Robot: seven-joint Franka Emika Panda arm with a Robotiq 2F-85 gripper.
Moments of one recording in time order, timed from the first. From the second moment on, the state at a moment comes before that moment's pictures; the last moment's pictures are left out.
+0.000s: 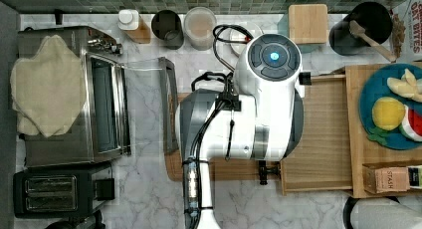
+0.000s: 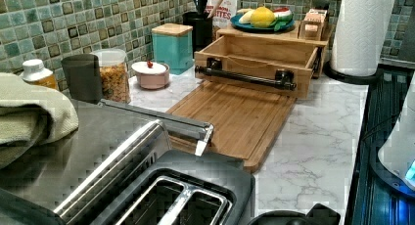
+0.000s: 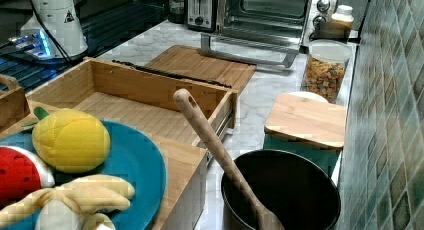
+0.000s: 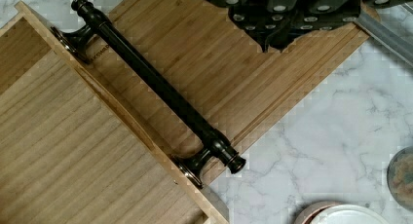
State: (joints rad) arm -0.04 0.06 -0.03 -1.85 0.01 0.25 -0.12
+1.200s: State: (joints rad) arm -0.04 0.03 -0.02 -2.09 0.11 0.60 -0.48
